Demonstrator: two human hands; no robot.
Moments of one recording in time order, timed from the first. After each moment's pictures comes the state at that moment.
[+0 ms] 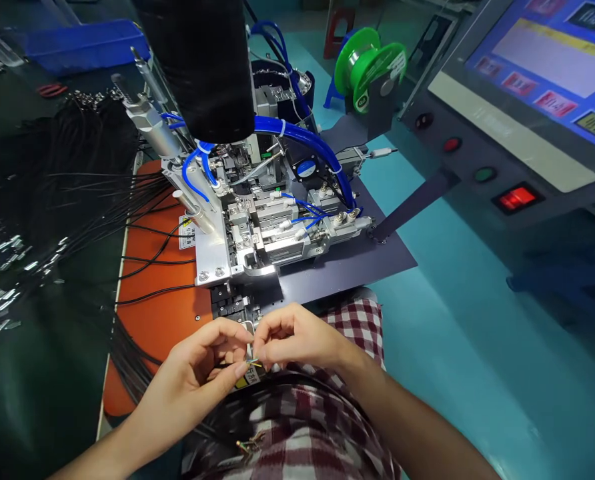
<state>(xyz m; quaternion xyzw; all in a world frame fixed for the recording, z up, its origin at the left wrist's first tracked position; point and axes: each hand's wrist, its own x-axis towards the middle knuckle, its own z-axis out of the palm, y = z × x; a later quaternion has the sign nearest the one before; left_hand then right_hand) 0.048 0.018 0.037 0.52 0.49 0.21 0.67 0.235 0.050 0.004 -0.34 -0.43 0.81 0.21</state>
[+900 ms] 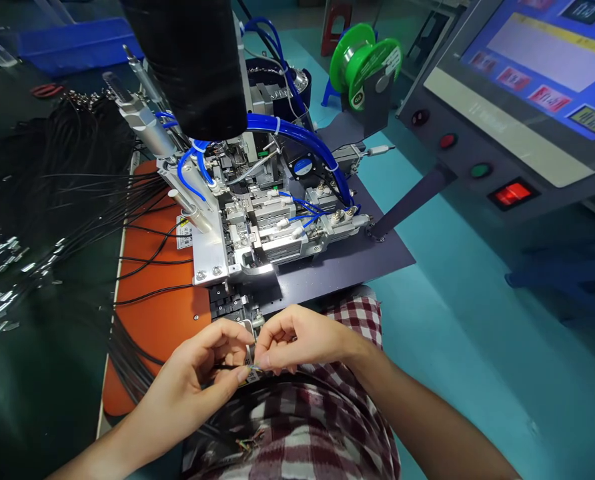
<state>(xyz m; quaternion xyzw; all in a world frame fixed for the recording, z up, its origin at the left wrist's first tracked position) 0.048 0.016 0.038 0.55 0.47 0.18 0.66 0.247 0.055 0.011 -0.33 -0.50 0.79 0.12</state>
